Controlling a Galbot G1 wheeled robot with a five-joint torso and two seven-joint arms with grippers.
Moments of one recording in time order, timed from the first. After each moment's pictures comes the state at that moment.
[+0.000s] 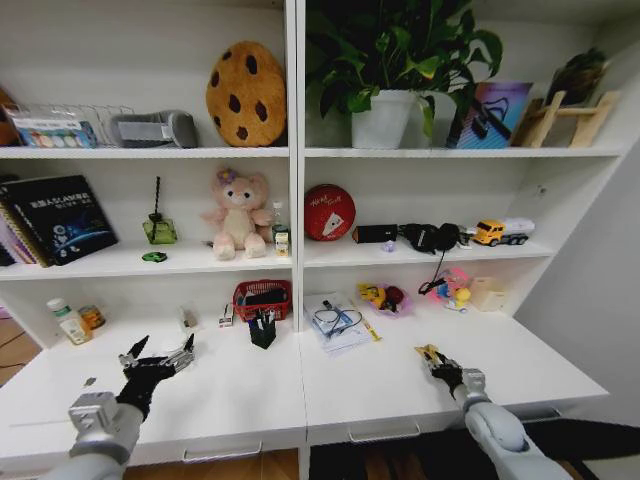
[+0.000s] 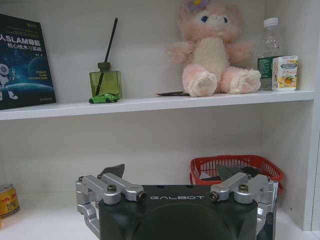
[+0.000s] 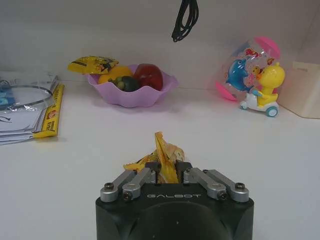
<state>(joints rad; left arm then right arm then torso) 1.82 -1.05 -0.87 -2.45 -0.58 0.32 -0.30 -1.34 0.97 0.58 1.58 0.50 -0.20 0.05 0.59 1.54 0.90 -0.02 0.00</state>
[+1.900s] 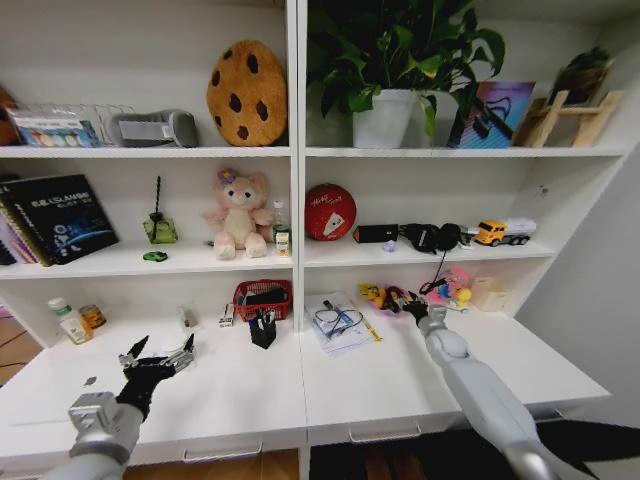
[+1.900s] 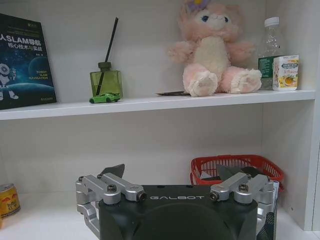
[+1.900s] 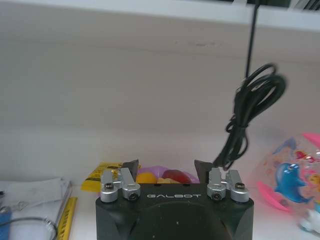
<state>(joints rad) 1.82 -1.05 -0.87 -2.45 -0.58 0.32 -0.30 -0.93 0.94 0.38 1.42 0.57 -0.10 0.03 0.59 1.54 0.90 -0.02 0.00</state>
